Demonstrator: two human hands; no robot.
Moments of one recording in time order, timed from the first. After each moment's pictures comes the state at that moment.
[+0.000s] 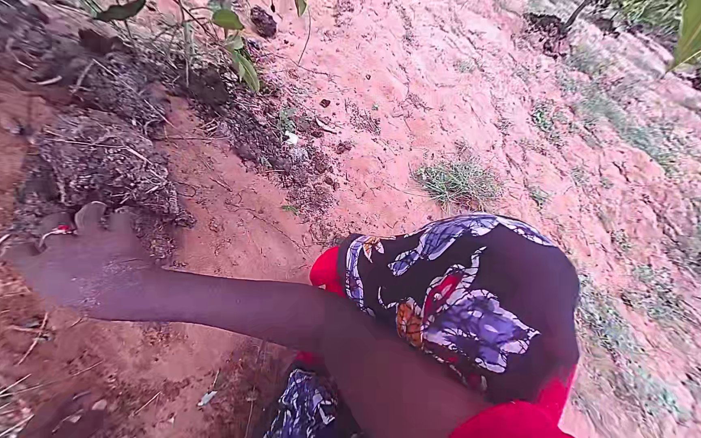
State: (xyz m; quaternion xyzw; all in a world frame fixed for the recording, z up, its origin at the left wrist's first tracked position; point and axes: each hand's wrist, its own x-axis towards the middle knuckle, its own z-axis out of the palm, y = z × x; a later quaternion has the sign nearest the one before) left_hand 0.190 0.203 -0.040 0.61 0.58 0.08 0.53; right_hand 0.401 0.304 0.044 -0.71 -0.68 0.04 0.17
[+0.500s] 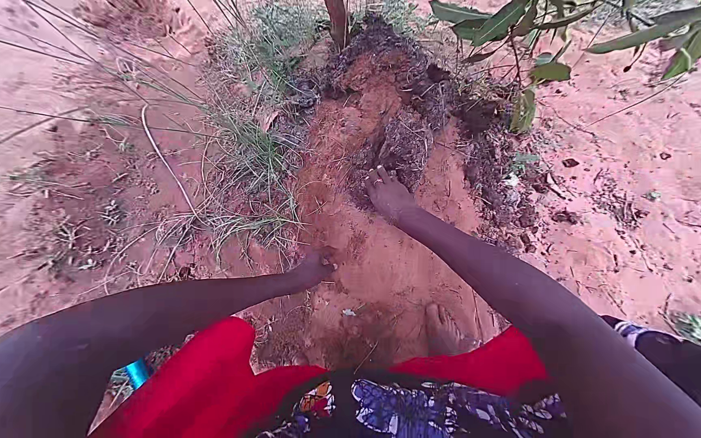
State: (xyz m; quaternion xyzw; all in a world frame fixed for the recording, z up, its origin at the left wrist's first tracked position) left_hand 0.243 0.194 0.024 0.62 0.57 0.04 0.54; right_hand 0.458 0.305 0.074 -0.52 -0.85 0.07 -0.07
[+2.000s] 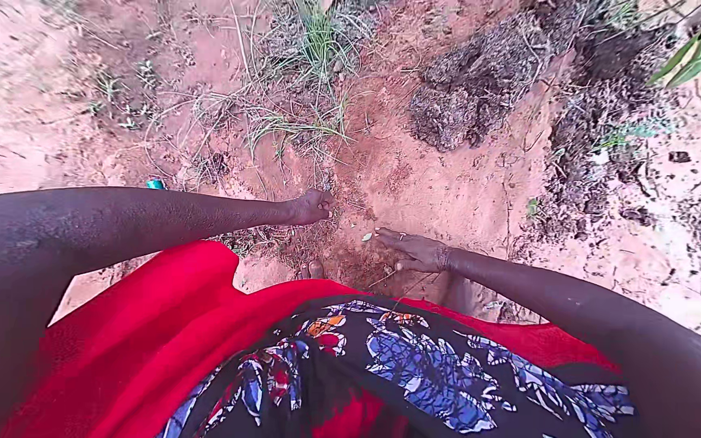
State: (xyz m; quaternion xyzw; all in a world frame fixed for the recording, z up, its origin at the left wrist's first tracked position) left_hand 0.173 0.135 0.008 0.61 0.59 -0.02 0.53; right_hand 0.502 0.148 -0.047 -0.14 -0.86 0.48 -0.10
